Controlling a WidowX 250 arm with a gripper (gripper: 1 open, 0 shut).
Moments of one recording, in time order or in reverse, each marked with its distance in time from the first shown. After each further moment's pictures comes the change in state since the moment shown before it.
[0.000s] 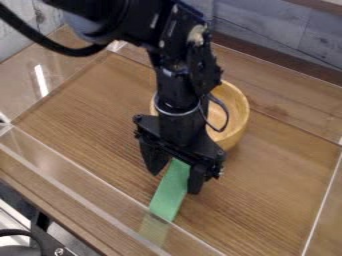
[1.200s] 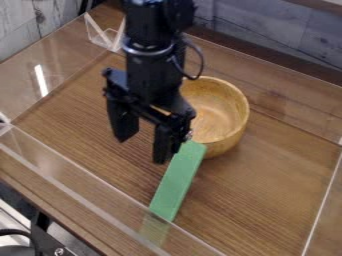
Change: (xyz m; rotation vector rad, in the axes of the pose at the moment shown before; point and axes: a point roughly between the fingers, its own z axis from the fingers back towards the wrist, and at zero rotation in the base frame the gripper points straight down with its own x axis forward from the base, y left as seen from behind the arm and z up) arm -0.020 0.025 0.053 0.003 0.107 -0.091
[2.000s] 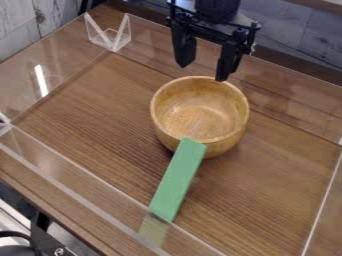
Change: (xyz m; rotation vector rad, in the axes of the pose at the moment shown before) arm 0.109 0.008 0.034 0.000 -0.018 0.064
